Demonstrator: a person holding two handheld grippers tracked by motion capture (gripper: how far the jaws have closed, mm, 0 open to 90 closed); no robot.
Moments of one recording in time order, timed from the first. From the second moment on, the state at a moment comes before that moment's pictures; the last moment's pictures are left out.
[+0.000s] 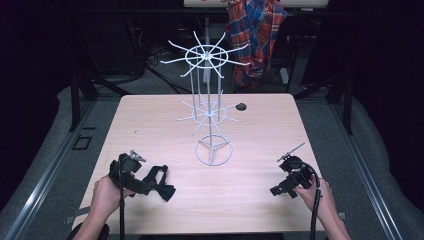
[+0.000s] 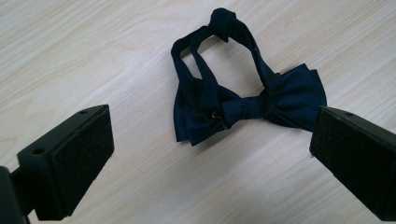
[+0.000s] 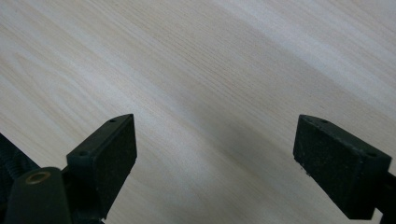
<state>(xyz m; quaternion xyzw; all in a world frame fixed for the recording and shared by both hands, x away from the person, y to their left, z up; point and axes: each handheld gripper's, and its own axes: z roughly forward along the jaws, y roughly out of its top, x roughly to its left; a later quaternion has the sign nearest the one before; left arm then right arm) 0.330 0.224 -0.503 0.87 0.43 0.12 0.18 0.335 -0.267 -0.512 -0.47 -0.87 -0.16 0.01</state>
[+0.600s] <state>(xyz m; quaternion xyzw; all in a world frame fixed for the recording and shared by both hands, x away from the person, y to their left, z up) 0.341 0.200 -0.510 0.89 0.42 0.11 0.17 0.335 -0.268 -0.512 -0.48 -0.87 -0.15 0.01</state>
